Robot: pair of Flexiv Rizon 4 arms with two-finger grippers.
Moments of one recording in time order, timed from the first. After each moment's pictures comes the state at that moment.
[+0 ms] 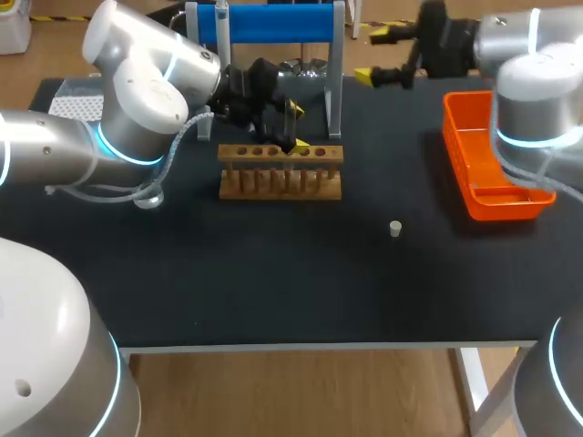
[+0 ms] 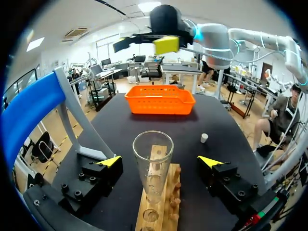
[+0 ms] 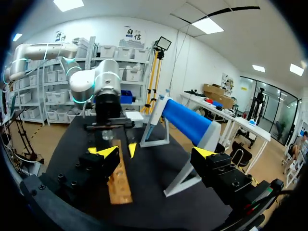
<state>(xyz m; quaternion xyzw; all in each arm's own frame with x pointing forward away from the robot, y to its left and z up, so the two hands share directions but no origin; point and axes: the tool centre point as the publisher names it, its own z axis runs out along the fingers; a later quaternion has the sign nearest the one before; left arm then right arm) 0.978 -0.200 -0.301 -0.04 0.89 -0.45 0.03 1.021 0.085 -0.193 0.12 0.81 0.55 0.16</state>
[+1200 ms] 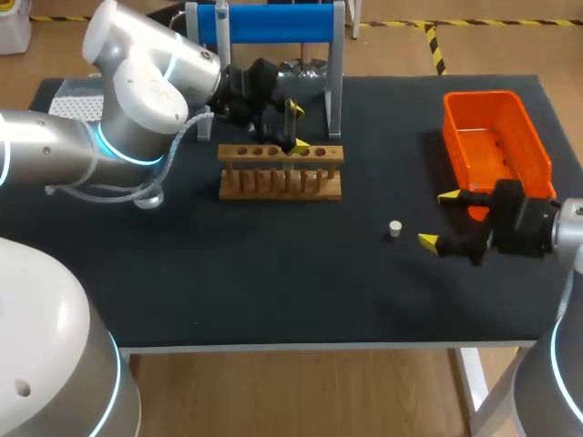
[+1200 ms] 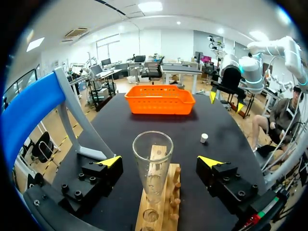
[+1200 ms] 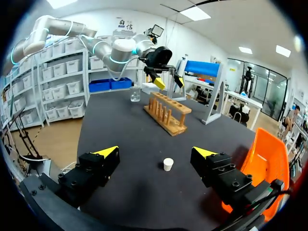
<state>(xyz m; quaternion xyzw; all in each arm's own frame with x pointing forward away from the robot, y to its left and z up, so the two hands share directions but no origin) 0.978 -0.200 -0.301 -0.04 0.89 -0.45 0.03 0.788 -0.005 -0.341 0.20 0.82 0.52 0.16</state>
